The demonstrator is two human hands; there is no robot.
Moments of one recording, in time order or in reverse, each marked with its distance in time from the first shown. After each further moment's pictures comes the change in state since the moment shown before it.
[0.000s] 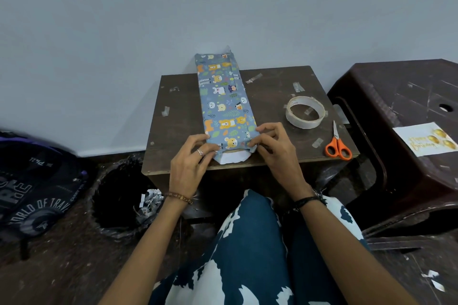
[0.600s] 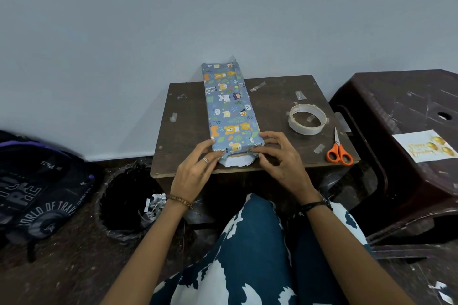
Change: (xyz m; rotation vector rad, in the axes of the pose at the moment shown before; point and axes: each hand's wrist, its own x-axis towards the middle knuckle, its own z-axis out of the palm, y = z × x) left_hand -0.007 -0.009 -0.005 0.089 -0.063 0.151; right_hand -0.006 -0.002 -0.011 0.124 -0.092 0.001
